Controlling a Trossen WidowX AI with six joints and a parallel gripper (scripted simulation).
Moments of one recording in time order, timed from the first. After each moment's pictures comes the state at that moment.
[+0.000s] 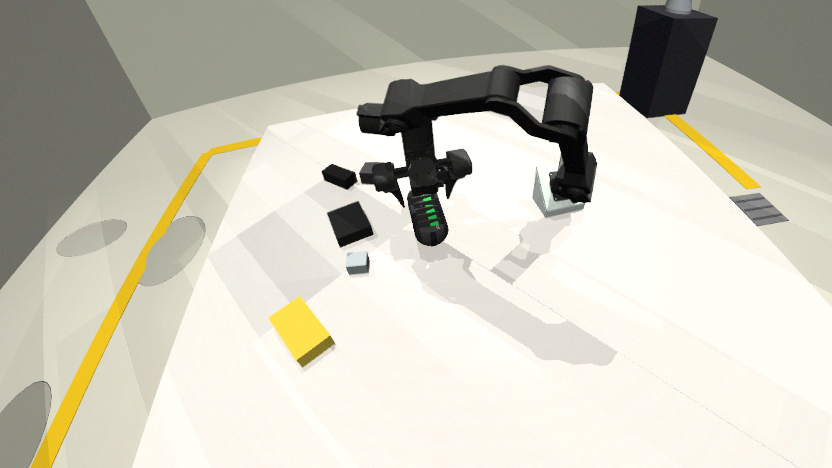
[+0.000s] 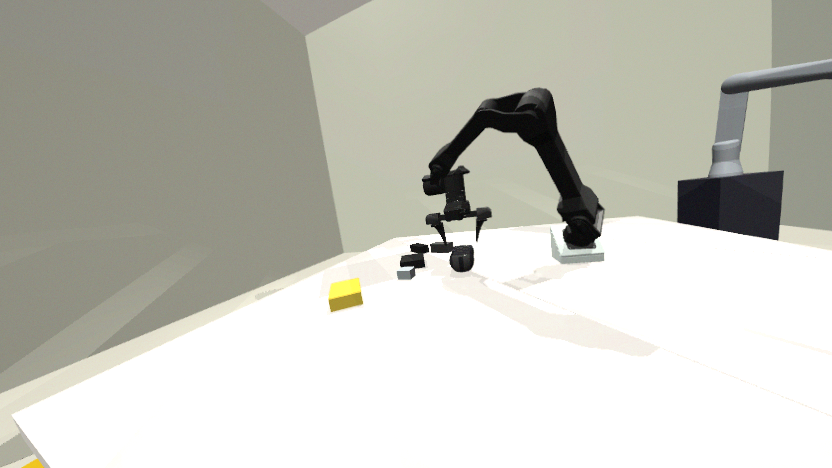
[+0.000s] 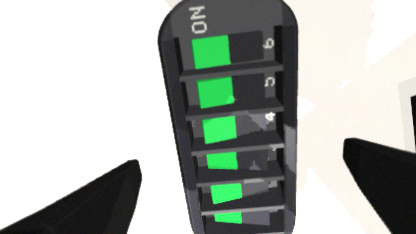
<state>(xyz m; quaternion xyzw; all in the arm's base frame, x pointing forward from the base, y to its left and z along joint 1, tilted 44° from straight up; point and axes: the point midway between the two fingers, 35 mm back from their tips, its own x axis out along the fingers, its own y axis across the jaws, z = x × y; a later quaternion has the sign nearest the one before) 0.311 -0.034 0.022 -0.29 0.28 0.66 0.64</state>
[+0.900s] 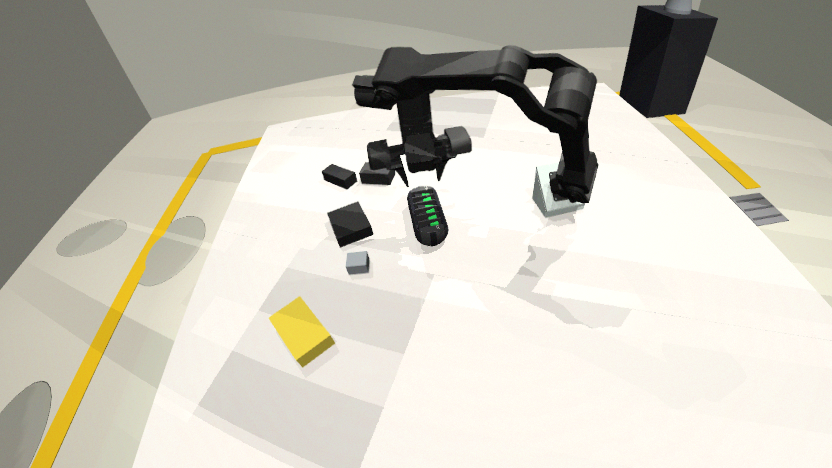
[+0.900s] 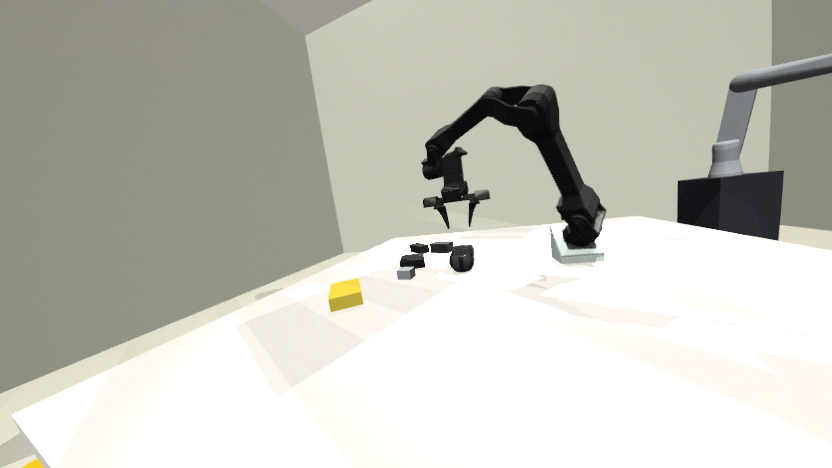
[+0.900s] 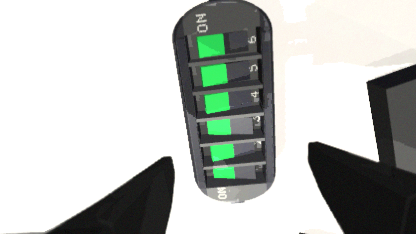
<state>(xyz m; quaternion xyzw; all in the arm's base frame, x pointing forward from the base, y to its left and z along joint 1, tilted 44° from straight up) 0.312 -0.068 0.059 -0.29 0.28 0.66 0.64</state>
